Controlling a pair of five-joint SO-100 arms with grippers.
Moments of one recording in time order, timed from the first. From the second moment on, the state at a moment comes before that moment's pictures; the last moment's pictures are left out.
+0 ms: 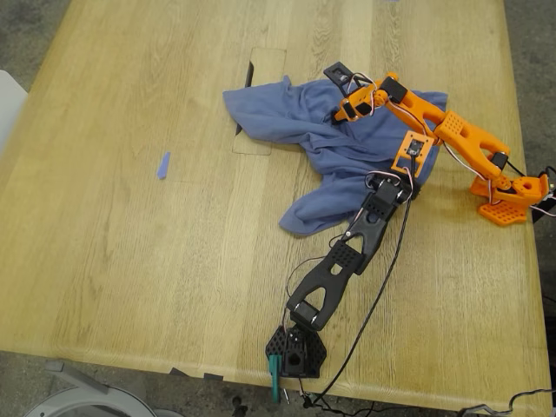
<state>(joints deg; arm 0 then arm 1) 38.3 15.8 -16.9 76.8 -97.6 22.9 27.1 -6.3 78.5 -73.7</state>
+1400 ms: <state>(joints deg) 37.9 7.6 -17.0 82.2 -88.2 20.9 27.5 -6.4 81.0 -73.4</state>
